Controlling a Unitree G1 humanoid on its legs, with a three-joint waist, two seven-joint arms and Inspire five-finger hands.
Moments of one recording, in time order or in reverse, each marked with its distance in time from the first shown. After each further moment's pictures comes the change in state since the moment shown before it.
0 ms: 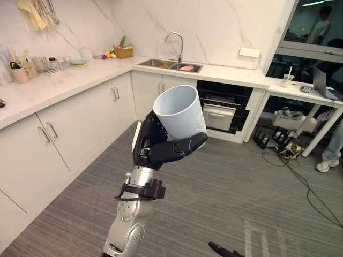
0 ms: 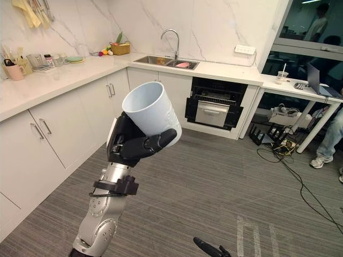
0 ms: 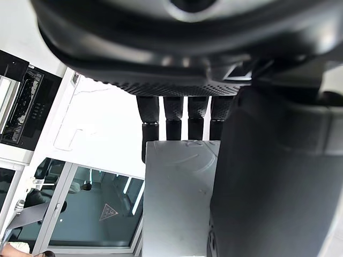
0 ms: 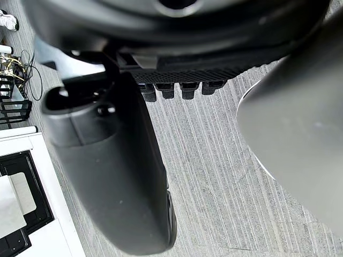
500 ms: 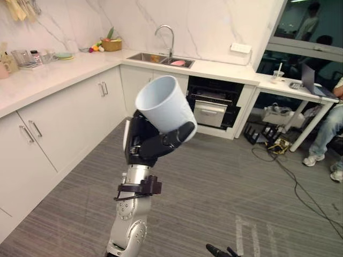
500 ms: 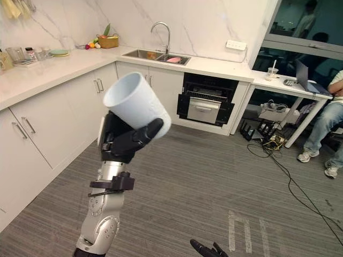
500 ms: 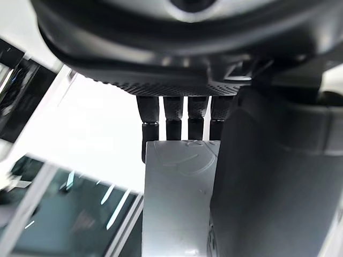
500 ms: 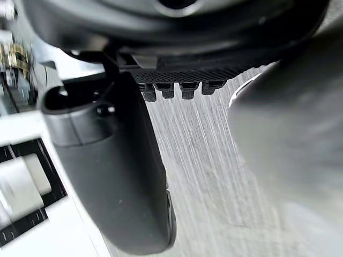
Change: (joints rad) left arm 0.040 -0.133 0.130 0.019 -0.029 -0.137 0.029; right arm 0.025 -0.004 -0.063 0.099 -0.138 -0.103 0.335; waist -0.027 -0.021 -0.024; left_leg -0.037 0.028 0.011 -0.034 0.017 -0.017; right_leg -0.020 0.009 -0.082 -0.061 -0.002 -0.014
